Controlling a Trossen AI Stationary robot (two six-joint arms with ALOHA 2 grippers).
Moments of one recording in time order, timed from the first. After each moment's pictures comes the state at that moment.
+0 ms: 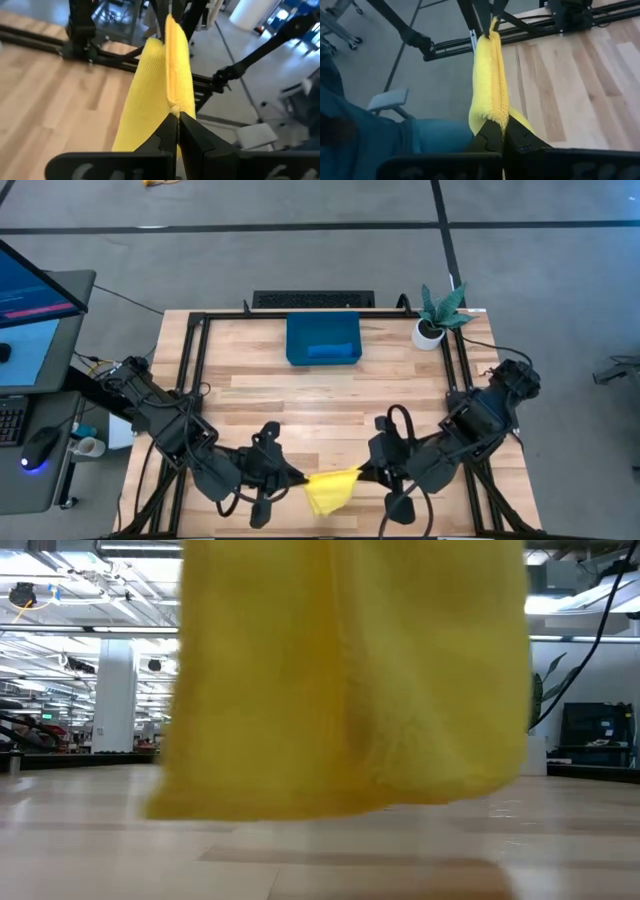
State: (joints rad) left arm -0.70 1.63 1.82 -0.66 -0.48 -0.61; right arm 0.70 1.76 2.15 -1.06 0.31 0.58
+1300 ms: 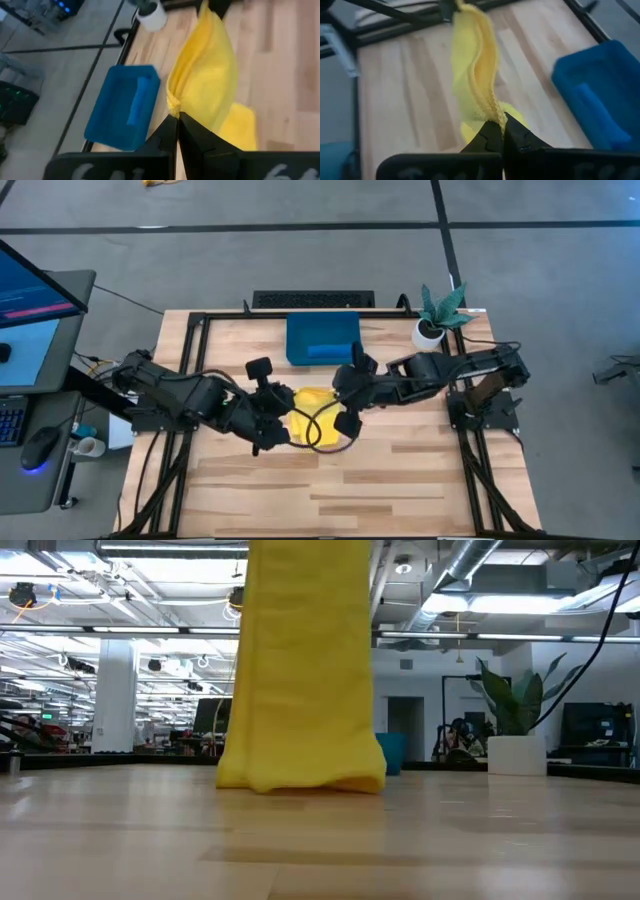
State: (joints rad) left arm -0.44 1.64 1.88 -1.28 -0.77 -0.36; right arm 0.29 1.71 1.91 -1.08 0.34 0.44
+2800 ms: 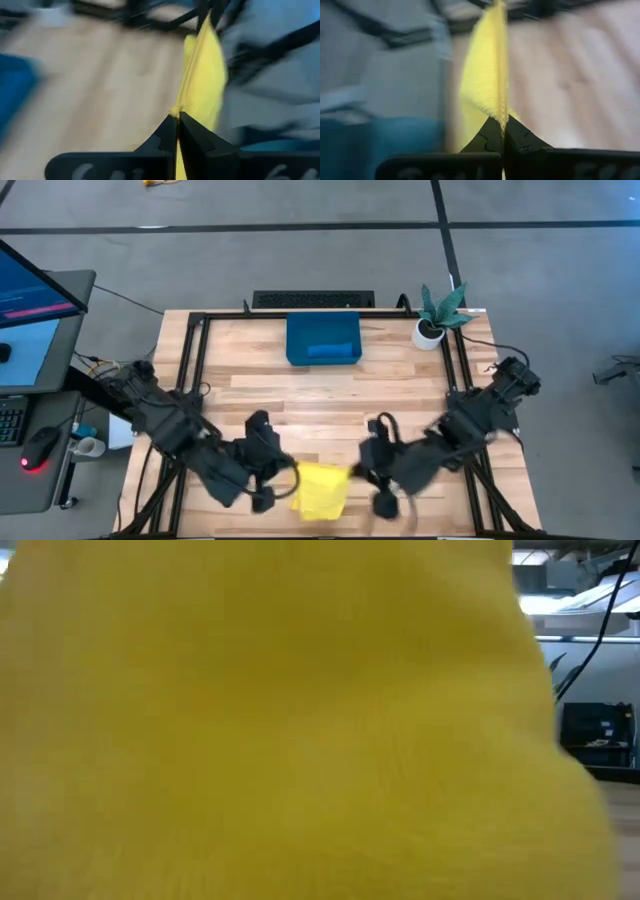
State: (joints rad) left arm -0.68 1.71 2.01 -1.13 -0.56 -0.74; right arm 0.66 1.71 1.91 -0.93 0.35 0.58
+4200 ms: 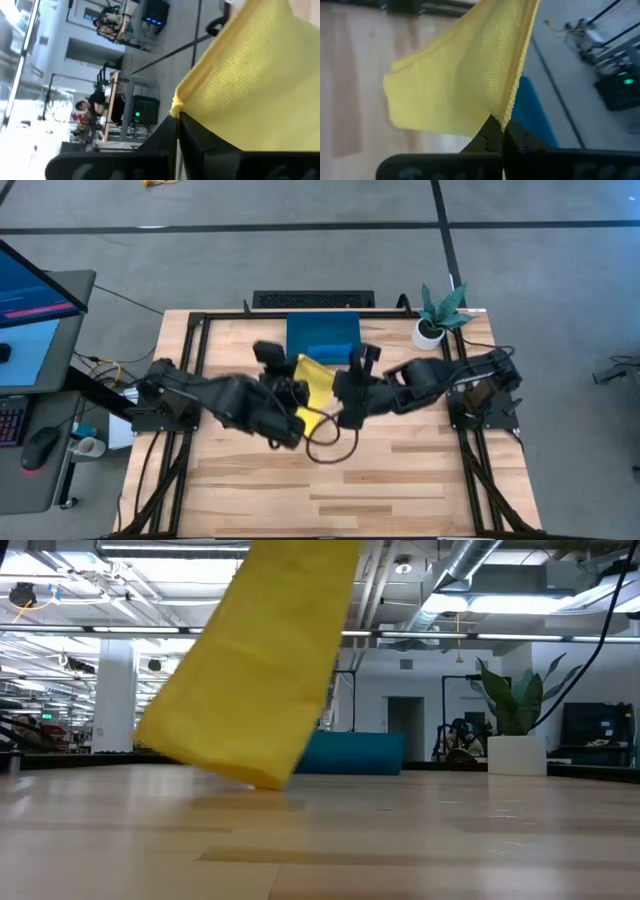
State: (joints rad) left arm -0.37 1.85 2.16 -1.58 -1.22 -0.06; right arm 0.32 1.79 2.06 -1.25 0.67 0.17
